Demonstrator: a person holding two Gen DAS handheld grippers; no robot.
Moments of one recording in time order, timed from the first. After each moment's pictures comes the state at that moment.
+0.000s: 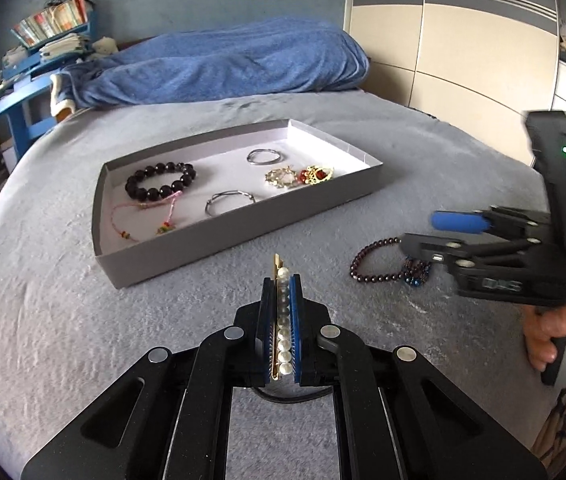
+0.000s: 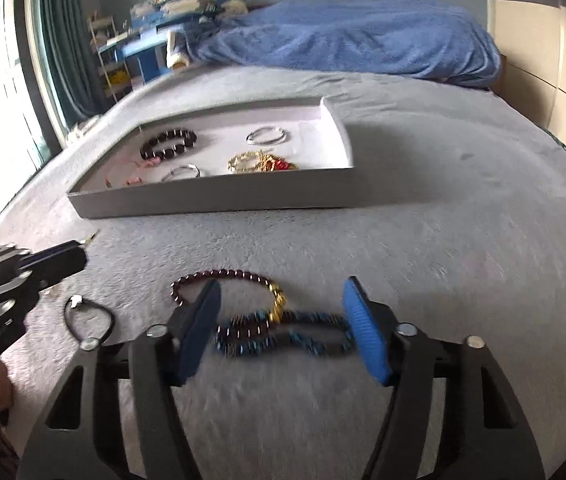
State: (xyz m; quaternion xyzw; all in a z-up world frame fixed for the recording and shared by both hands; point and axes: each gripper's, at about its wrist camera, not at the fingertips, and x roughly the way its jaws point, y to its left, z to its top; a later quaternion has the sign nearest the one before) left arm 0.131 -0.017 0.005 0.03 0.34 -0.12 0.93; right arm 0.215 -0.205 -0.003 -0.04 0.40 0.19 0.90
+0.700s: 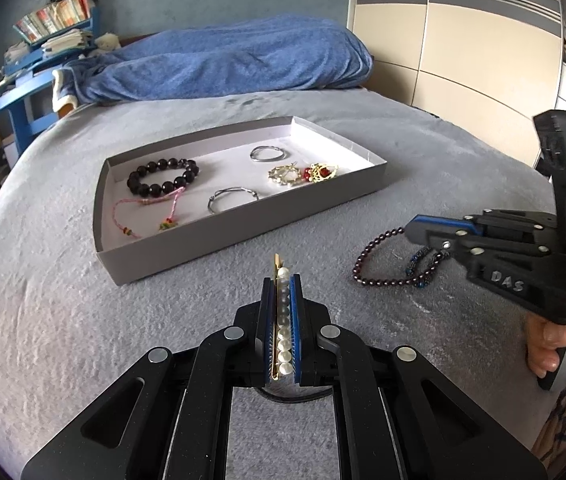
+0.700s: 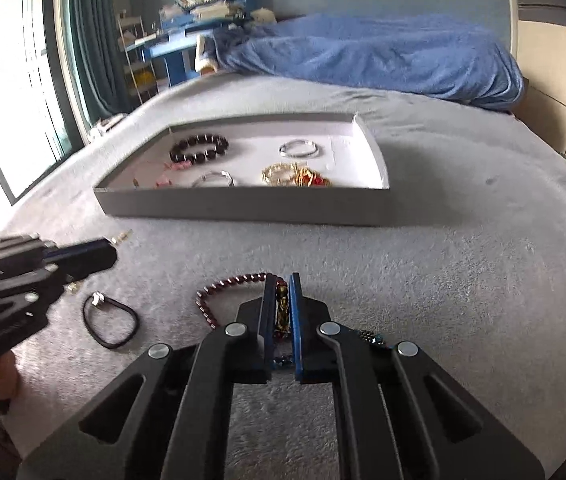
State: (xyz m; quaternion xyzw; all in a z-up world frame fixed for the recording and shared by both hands) left arm 0.133 -0.012 0.003 0.02 0.34 -0.12 0.93; right arm 0.198 -0.199 0.007 -0.04 0.35 0.23 0.90
